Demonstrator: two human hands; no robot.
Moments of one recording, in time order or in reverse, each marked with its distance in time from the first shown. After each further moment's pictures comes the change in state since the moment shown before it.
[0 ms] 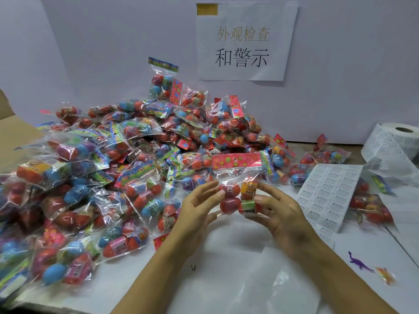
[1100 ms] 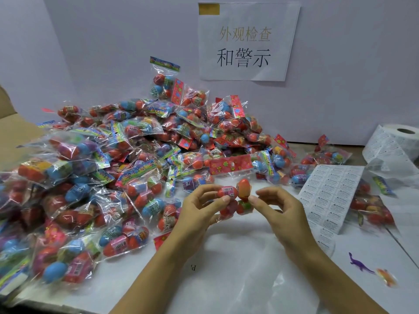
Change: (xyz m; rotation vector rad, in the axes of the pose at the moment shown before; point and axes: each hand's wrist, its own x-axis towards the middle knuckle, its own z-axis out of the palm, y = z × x) left_hand -0.003 0.001 0.002 0.003 -0.023 0.050; right_hand -0.003 0.010 -0.002 -0.506 0.209 -0.299
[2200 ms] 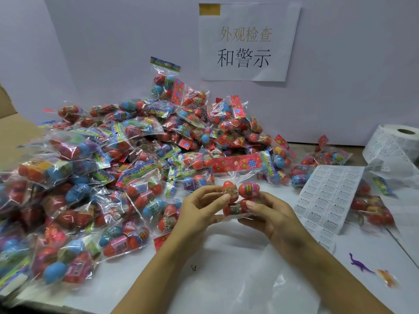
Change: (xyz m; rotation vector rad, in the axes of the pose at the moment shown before) left_hand 0.001 0.001 -0.001 0.018 0.010 0.012; right_hand 0.002 -0.005 0.005 0.452 -0.342 0.278
